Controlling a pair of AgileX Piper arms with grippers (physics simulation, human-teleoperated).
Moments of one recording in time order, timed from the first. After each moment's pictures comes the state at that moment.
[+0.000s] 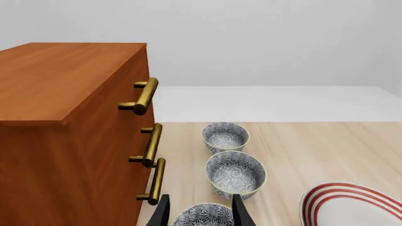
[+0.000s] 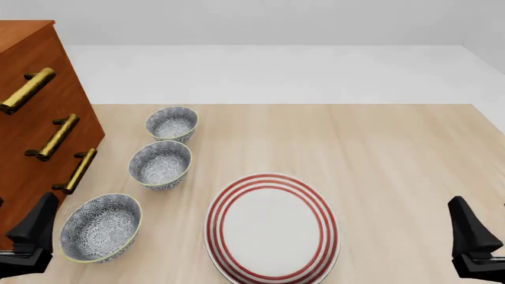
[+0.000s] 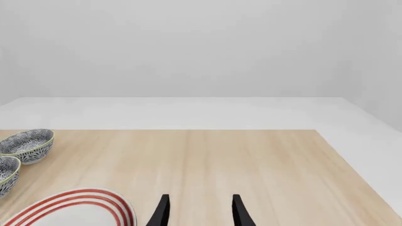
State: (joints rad) left arm -0.02 0.06 -0.06 0.05 -0.01; right arm 0.00 0.00 0.00 0.00 0.00
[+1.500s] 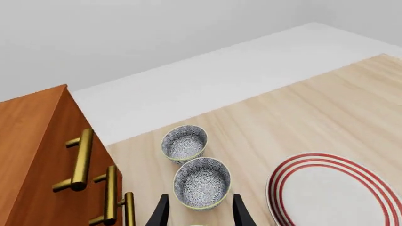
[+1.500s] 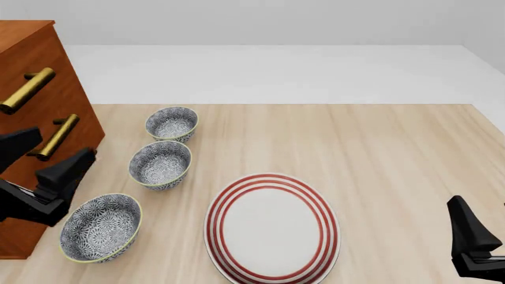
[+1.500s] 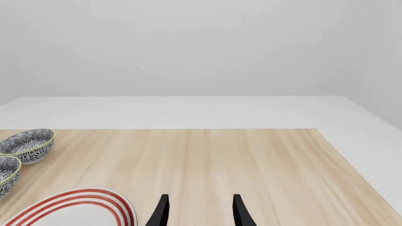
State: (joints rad) left arm -0.29 0.46 -0.44 0.20 0.17; right arm 0.00 0.01 0.00 0.00 0.00
